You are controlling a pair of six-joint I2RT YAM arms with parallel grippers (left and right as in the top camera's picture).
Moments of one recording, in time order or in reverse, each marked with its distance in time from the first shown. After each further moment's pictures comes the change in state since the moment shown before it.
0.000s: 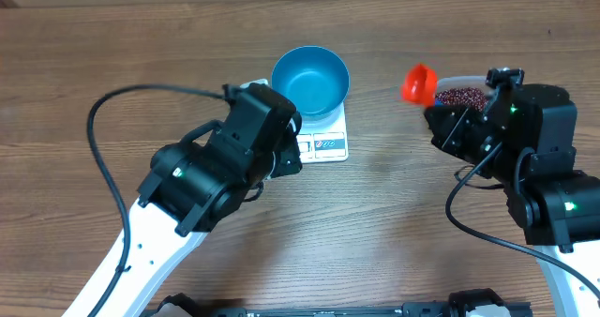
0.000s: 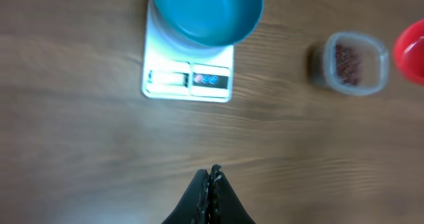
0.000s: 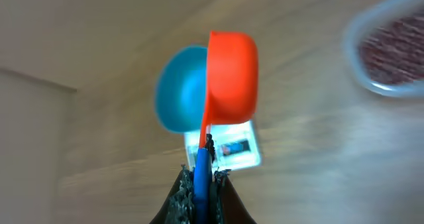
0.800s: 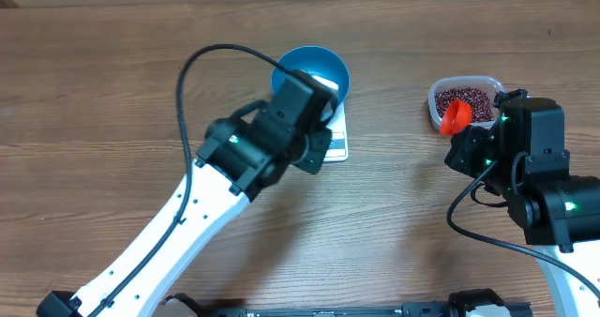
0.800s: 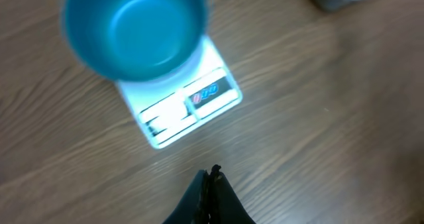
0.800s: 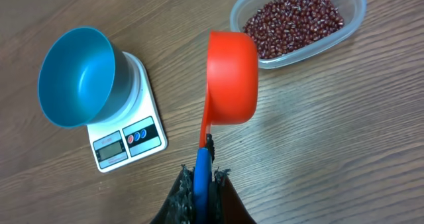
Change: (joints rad) left arm -0.051 0.162 -0.001 0.141 0.029 0.541; right arm 0.000 0.000 0.000 -0.201 0.257 -0.087
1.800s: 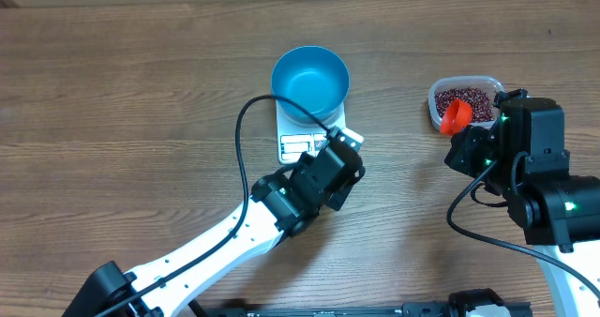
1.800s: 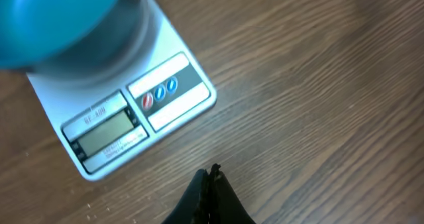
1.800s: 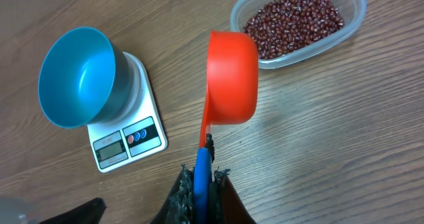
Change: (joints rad) left arm -0.171 0.003 -0.532 0.607 -0.147 -0.060; right arm 0.000 0.000 0.000 0.001 0.000 0.000
